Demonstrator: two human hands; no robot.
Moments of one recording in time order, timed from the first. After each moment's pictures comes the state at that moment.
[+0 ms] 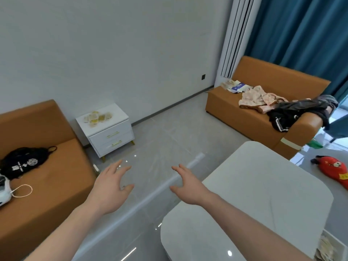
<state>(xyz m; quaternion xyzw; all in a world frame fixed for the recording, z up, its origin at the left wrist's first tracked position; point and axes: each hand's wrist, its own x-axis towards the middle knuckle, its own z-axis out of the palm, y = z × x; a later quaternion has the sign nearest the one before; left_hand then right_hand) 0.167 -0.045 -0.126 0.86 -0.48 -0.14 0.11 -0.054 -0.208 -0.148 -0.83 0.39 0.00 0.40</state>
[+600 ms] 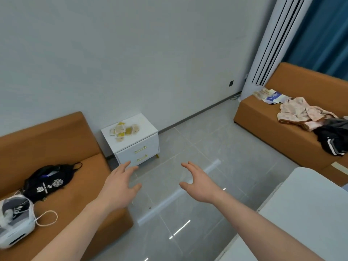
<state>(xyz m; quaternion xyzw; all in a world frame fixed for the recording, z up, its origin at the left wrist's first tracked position) 0.501 -0.116 -0.143 0.86 -0.46 -0.18 0.13 0.273 -0.293 -0.147 -0.84 0.38 0.00 0.40</state>
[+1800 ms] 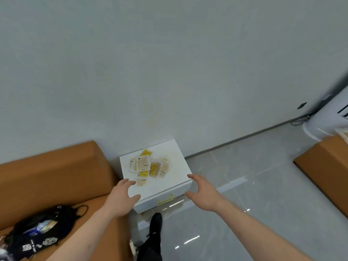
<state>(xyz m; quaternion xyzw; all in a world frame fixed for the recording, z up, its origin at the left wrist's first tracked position) 0.978 -0.404 -0.259 0.90 -0.25 -0.32 0.17 0.781 -0.647 -0.224 -0.84 0.32 0.13 0.41</state>
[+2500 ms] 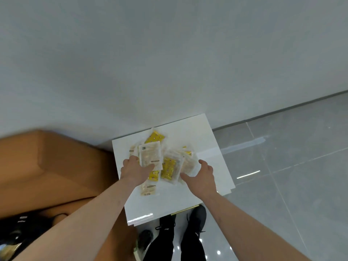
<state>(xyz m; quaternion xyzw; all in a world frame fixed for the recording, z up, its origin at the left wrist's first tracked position) 1.218 -0.560 -0.581 0.90 0.02 -0.41 0.14 1.055 -0.721 -0.564 -0.71 0.51 0.18 0.45</state>
